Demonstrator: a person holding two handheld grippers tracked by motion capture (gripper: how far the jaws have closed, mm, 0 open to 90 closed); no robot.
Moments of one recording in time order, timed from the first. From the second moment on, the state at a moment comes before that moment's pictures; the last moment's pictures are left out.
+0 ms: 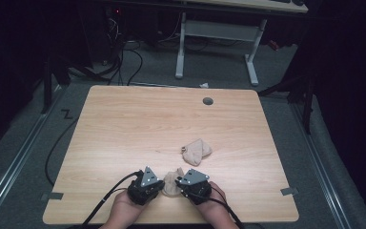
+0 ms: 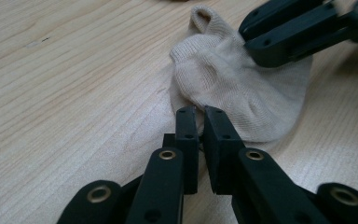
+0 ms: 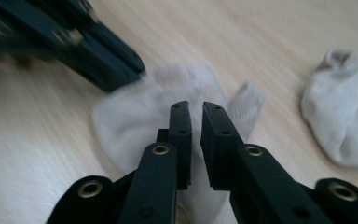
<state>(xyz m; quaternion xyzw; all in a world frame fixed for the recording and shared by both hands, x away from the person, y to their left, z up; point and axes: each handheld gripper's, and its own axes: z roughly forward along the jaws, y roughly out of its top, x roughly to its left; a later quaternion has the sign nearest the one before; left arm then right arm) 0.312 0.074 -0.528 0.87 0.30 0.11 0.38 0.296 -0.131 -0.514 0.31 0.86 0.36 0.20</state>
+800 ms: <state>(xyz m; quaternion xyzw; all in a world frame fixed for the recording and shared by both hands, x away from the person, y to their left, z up) 0.311 0.075 -0.528 0.87 0.29 0.12 0.38 0.288 -0.123 -0.515 0.29 0.87 0.35 0.19</state>
